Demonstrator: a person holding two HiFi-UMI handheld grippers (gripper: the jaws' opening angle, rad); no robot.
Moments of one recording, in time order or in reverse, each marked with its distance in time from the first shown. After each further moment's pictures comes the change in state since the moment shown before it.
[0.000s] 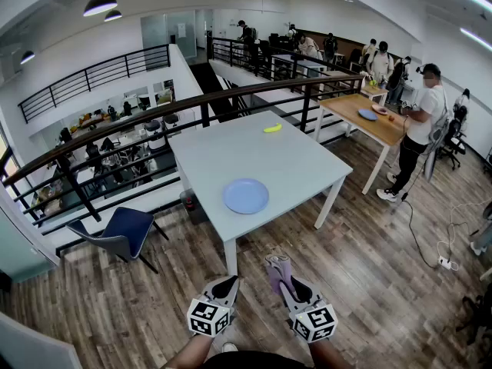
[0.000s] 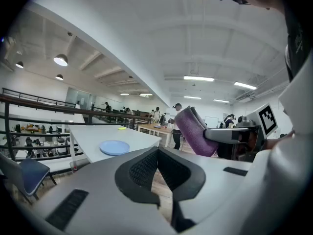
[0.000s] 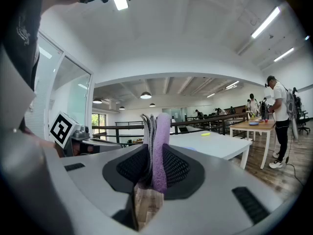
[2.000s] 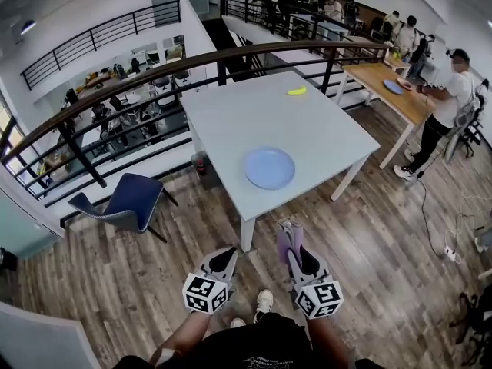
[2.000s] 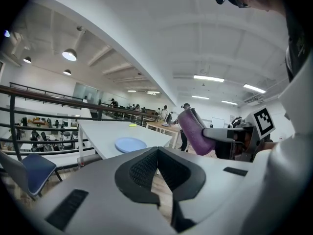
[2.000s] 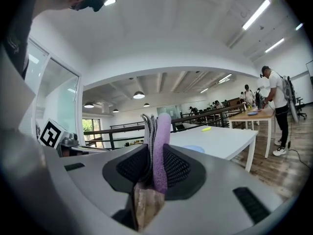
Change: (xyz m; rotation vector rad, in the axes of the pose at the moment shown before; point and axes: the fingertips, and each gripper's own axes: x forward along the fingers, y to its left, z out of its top) left arm 0.011 0.116 -0.004 -0.074 0.016 0.053; right arm 0.116 0.000 -0.010 0.086 0.009 -0.050
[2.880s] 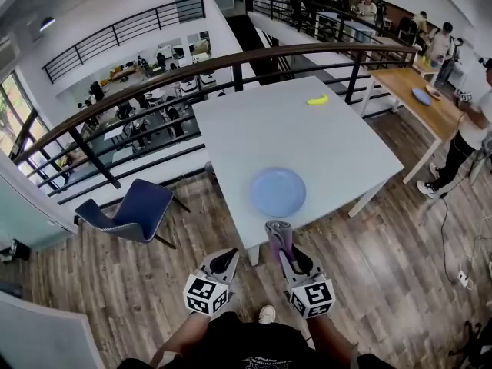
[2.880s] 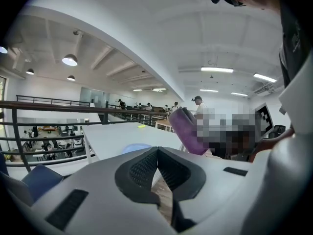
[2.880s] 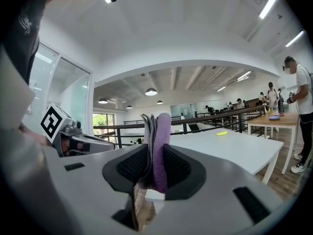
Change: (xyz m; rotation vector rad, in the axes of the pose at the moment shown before) left arm 0.110 0.051 0.047 0.055 0.040 0.120; right arm 0.132 -0.061 0.029 -0.086 0.036 0.176
